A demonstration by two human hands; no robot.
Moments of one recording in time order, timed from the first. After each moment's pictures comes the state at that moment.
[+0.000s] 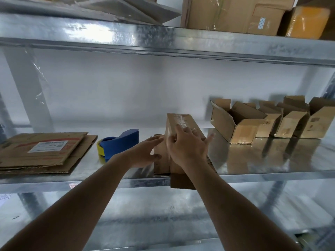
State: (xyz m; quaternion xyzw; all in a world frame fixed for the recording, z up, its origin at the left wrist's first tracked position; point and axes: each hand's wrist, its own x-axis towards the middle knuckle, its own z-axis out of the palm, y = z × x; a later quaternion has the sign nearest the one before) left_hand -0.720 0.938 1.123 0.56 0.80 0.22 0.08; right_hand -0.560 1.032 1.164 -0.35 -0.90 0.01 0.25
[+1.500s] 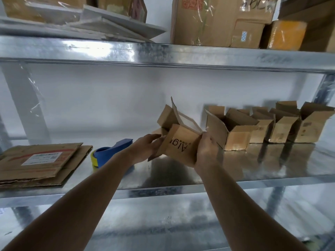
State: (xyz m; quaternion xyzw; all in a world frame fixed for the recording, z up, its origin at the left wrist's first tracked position) left_hand -0.714 0.967 1.160 0.47 0.77 0.39 0.17; right_hand -0.522 1.083 1.181 -0.40 -0.46 0.68 0.40
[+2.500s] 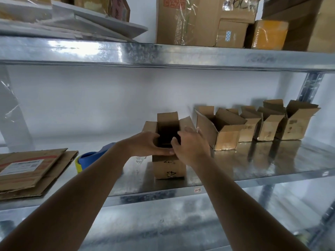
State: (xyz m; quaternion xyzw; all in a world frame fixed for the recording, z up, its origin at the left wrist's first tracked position) left_hand -0.680 0.995 1.210 0.57 0.79 0.19 0.11; right_hand -0.520 1.109 1.187 -0.29 -0.92 0.04 0.27
